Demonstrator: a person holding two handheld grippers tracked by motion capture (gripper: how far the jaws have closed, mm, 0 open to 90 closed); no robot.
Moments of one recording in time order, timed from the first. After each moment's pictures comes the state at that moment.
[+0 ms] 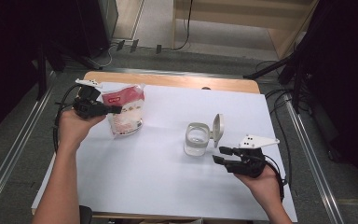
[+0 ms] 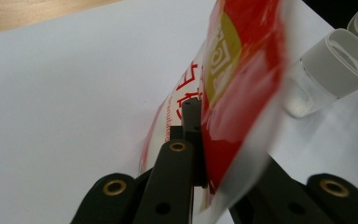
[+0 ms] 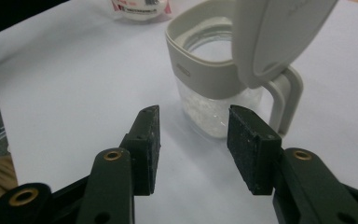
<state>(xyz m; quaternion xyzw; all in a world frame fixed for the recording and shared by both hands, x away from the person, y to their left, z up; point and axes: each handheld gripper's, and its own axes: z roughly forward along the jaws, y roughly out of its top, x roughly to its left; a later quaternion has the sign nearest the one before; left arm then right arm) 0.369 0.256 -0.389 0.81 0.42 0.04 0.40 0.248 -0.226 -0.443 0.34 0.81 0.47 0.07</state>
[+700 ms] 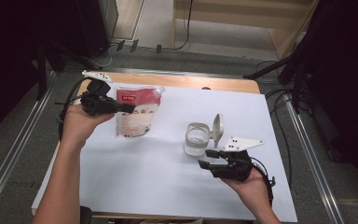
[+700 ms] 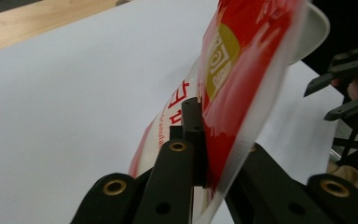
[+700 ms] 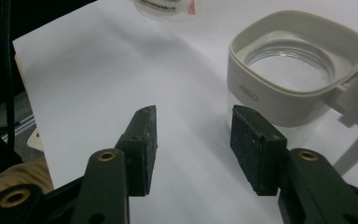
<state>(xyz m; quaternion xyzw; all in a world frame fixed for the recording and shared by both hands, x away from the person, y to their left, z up) 0.351 0.215 -0.342 0.83 0.35 -0.01 0.43 0.236 -0.186 -0.434 0.32 0.82 0.47 0.05</state>
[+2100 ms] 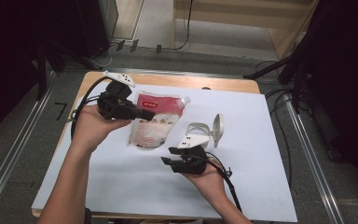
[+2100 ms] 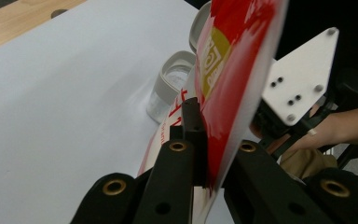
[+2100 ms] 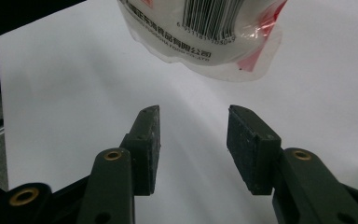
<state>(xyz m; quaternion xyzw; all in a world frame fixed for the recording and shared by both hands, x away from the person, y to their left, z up) 0.321 0.158 -0.308 0.86 0.29 -0.03 0.41 0.259 -0.080 -0.464 0.28 0.84 0.46 0.05</state>
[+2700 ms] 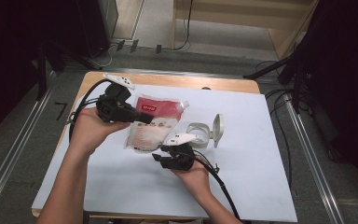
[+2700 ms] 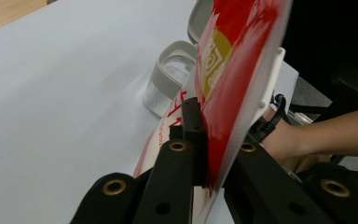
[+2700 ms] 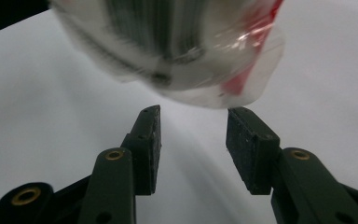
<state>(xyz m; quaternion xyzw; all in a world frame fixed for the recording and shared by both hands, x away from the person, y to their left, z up) 0.317 0.159 -0.311 0.87 0.30 -0.04 0.40 0.278 -0.051 -0.492 0.30 0.83 0.47 0.05</state>
